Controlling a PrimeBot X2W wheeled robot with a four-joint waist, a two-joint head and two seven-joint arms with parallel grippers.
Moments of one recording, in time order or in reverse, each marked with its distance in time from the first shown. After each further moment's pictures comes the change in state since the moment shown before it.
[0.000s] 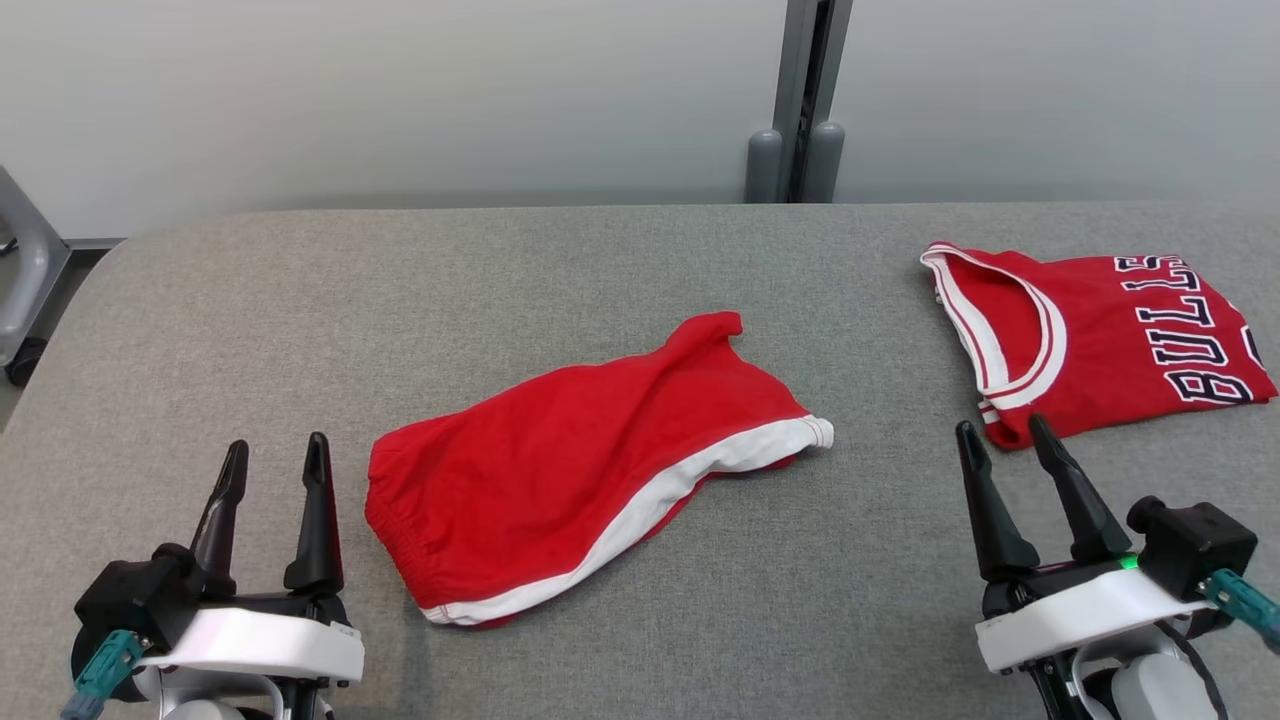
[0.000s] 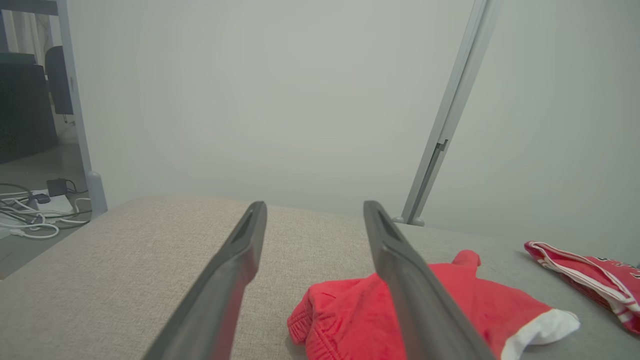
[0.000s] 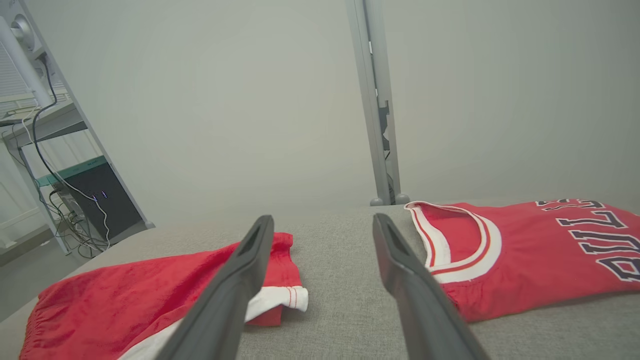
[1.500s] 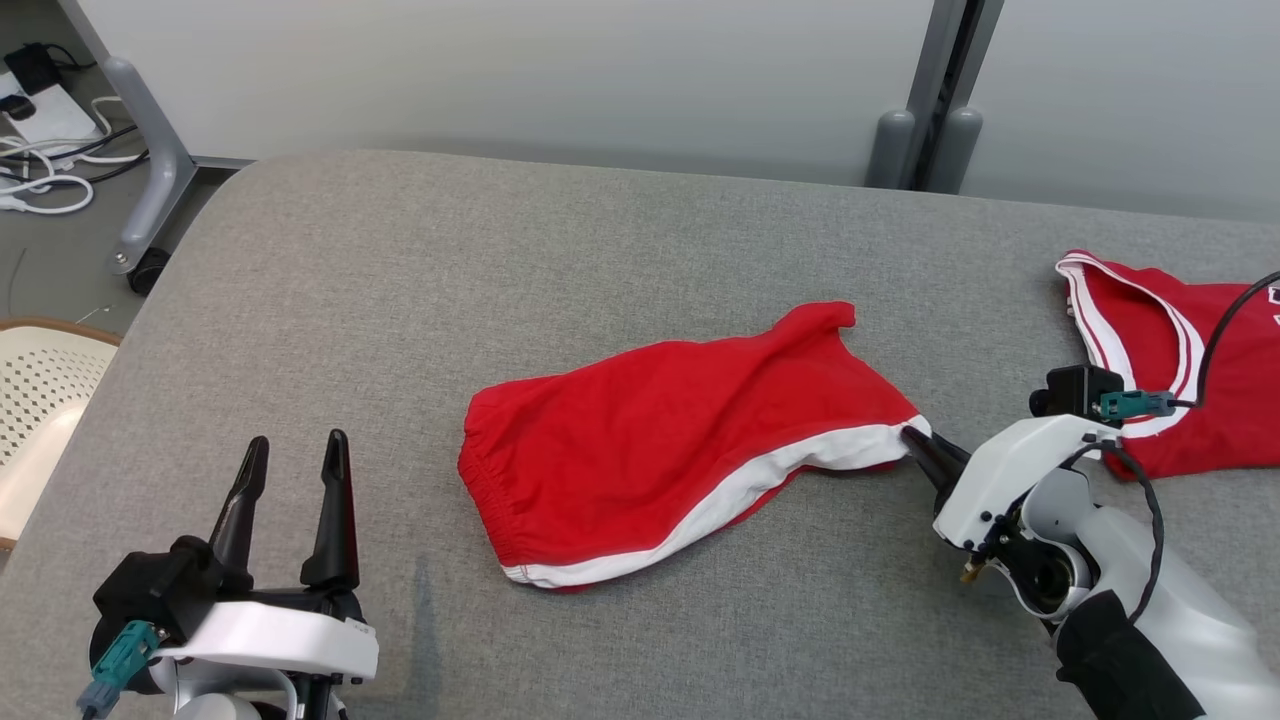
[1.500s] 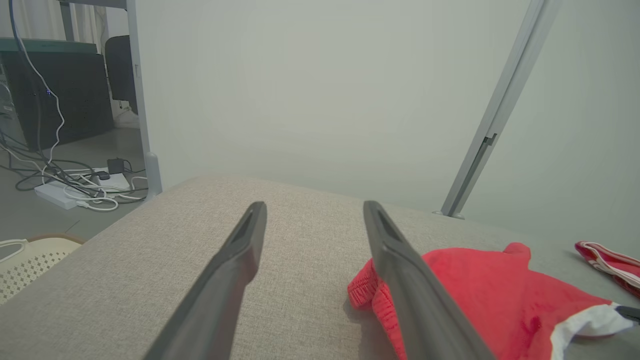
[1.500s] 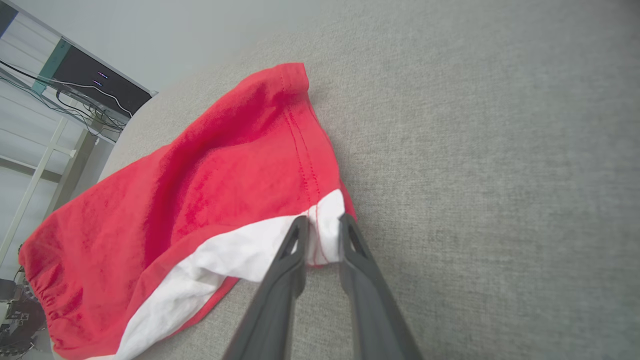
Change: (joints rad) left arm -0.010 0.010 -0.047 0.005 -0.027 0.014 0.006; right arm -0.511 -0.040 0.360 0.730 0.601 0.000 0.393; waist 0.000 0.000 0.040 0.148
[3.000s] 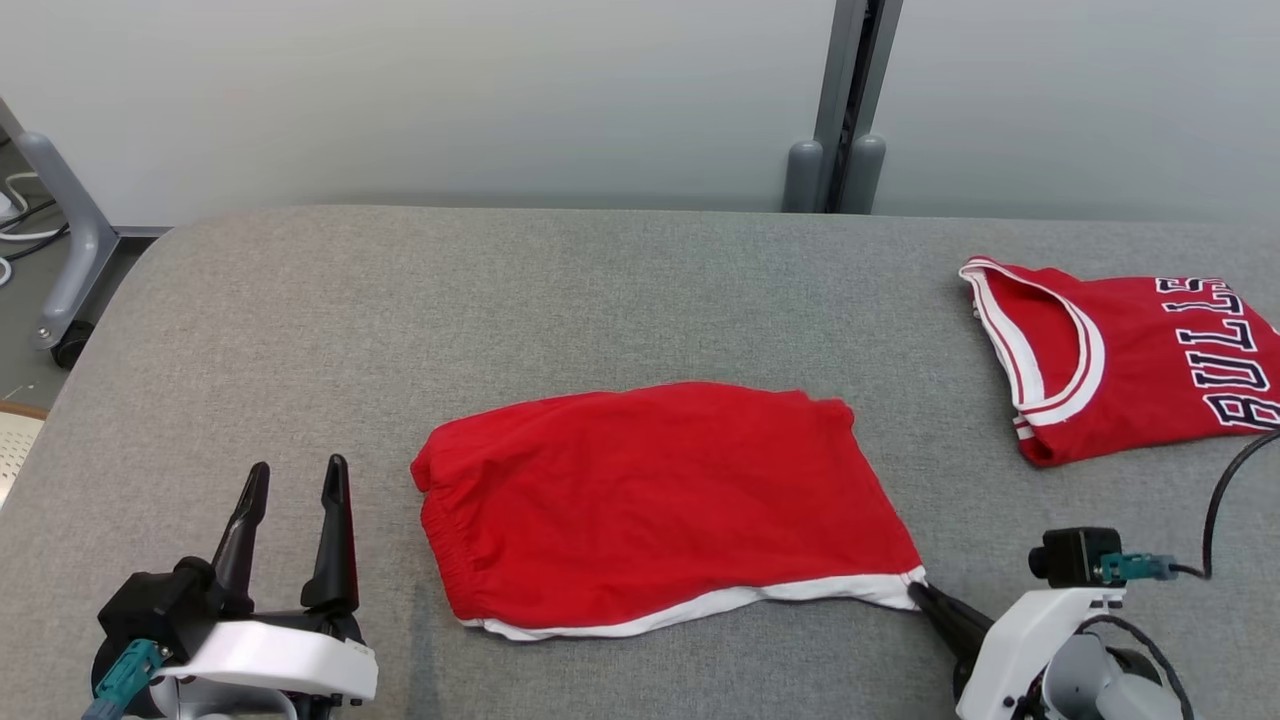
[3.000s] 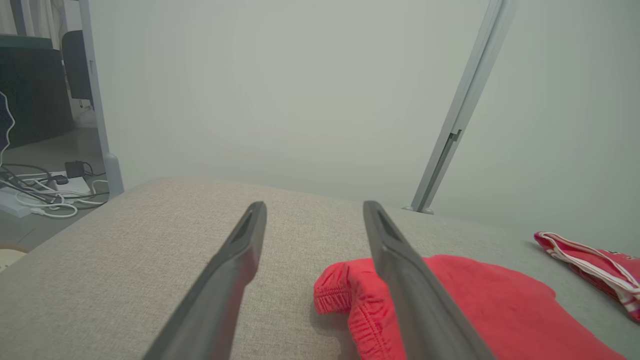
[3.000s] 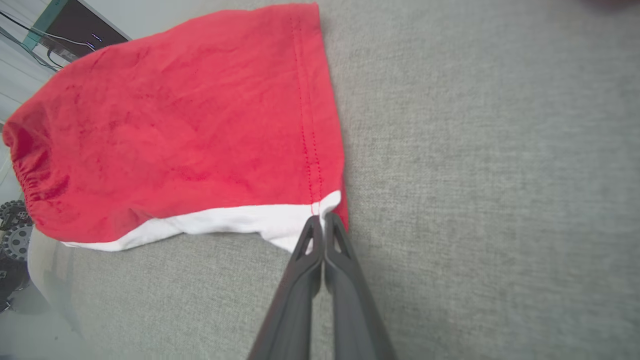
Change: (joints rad) left arm 0.027 0.015 -0.015 0.017 -0.021 0.015 -0.006; right arm 0.325 -0.156 0.125 -0.341 0.008 0.000 -0.068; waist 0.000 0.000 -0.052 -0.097
